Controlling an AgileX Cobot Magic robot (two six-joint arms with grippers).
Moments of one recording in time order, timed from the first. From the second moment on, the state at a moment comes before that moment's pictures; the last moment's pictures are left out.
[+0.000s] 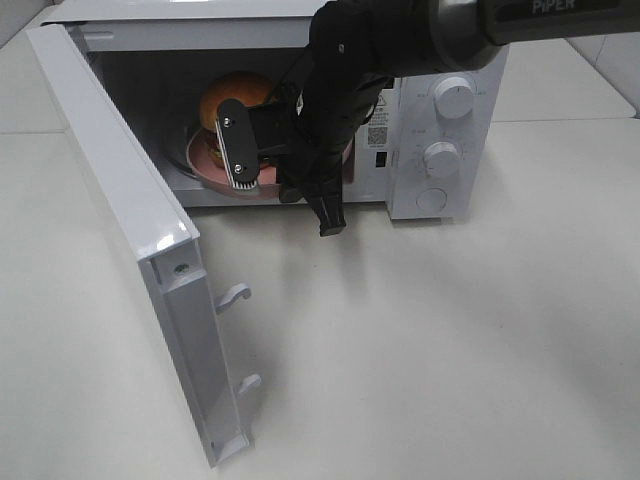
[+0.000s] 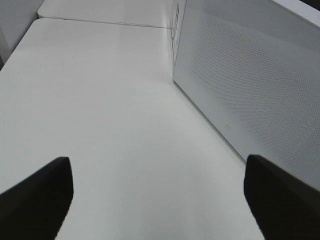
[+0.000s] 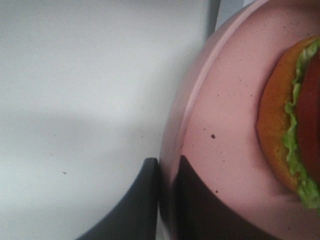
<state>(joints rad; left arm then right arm) 0.06 0.00 -0.52 -0.13 1.06 0.02 0.64 2.16 -1.63 -0.06 0.57 -1.26</state>
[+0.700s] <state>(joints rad) 0.06 0.00 -0.52 -0.13 1.06 0.02 0.64 2.01 -1.40 -0.01 0.52 -1.56</state>
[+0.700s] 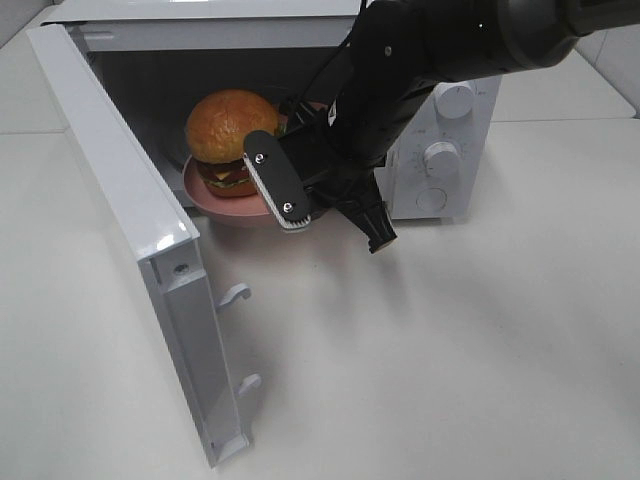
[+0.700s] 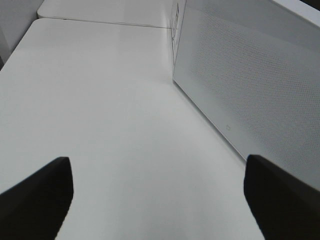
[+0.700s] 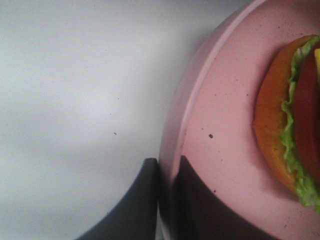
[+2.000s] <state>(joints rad) 0.06 0.00 -0.52 -0.13 1.06 0.02 0.64 1.56 -0.87 0.04 0.36 -1.62</state>
